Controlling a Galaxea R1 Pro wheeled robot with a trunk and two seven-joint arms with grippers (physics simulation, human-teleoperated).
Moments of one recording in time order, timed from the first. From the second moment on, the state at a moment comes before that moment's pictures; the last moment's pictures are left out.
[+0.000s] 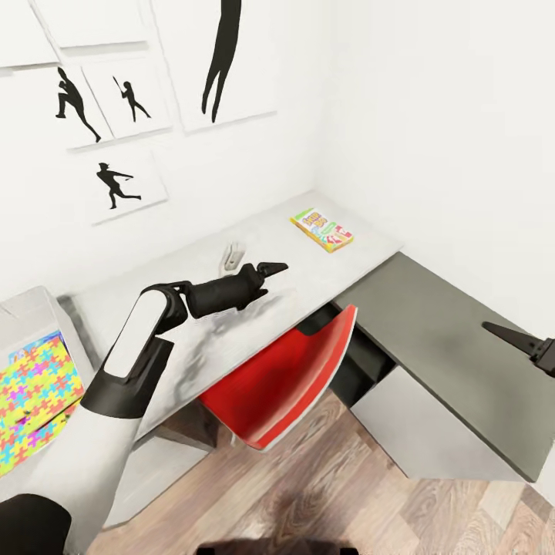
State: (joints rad) left arm -0.91 0.02 -0.30 -1.49 1.58 0.78 0.47; right arm -0.43 -0.44 -0.68 -1.62 -0.46 1.04 1.09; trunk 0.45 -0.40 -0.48
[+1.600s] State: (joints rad) left arm -0.95 0.12 -0.19 -1.51 1.60 0.81 0.55; right arm -0.43 -0.44 -0.68 -1.62 -0.46 1.04 1.09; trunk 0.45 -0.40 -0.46
